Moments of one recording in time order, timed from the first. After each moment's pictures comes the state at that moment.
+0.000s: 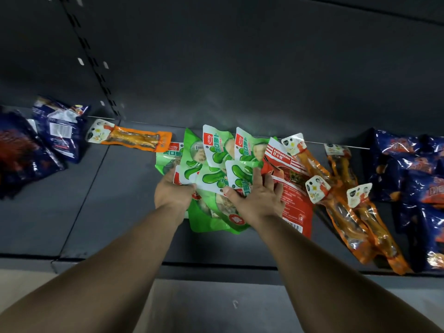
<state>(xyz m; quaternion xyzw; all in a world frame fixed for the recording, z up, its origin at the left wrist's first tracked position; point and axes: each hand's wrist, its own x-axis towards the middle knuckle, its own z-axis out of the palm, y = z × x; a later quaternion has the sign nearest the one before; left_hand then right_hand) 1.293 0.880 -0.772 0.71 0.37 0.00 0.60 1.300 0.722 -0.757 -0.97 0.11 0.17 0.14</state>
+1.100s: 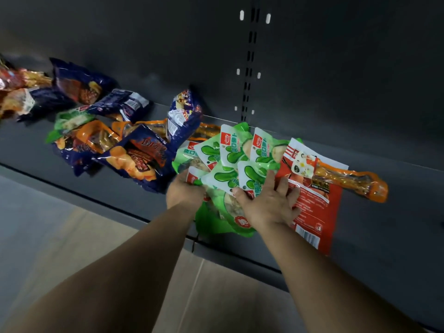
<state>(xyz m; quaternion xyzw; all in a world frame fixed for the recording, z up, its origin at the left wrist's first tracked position) 1.230 1.094 -0.767 0.75 0.45 0.05 0.48 1.270 0.947 -0.762 -0.96 0.01 0.19 0.18</state>
